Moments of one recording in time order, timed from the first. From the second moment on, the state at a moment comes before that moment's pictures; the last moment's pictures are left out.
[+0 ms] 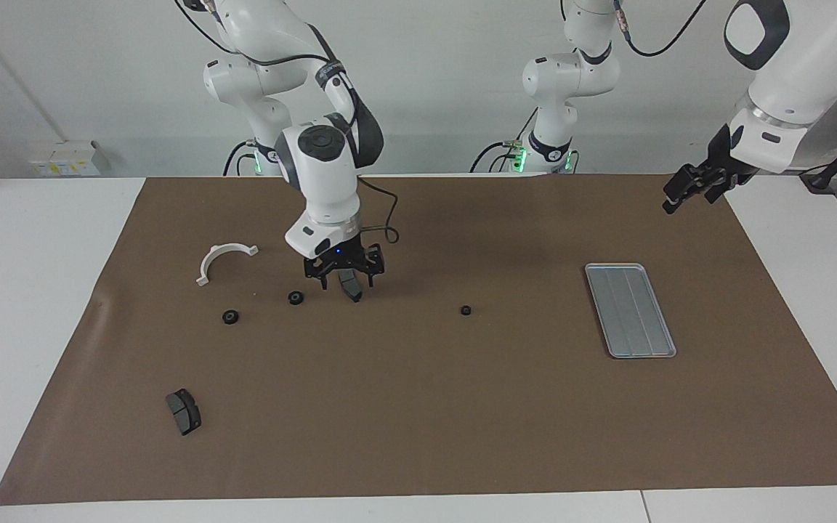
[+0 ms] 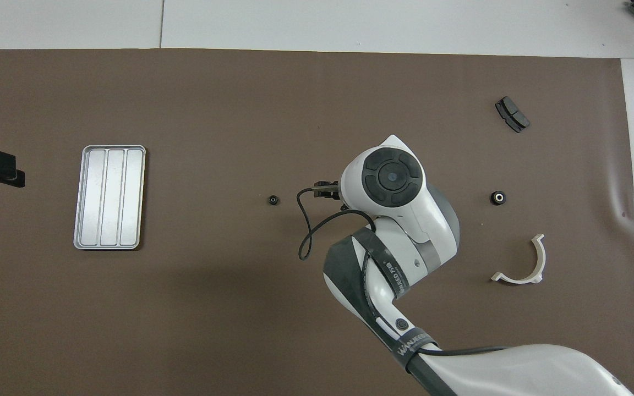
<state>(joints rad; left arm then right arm) 0.03 -0.03 -0.03 -1.53 -0.03 1.48 -0.08 0.48 0.34 0.07 -1.78 -0.07 2.23 0.62</state>
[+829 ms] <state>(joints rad) 0.03 -0.05 -0.03 -1.64 -0.03 1.54 -0.06 0.63 0.65 0.07 -1.42 -0.11 2.19 0.81</state>
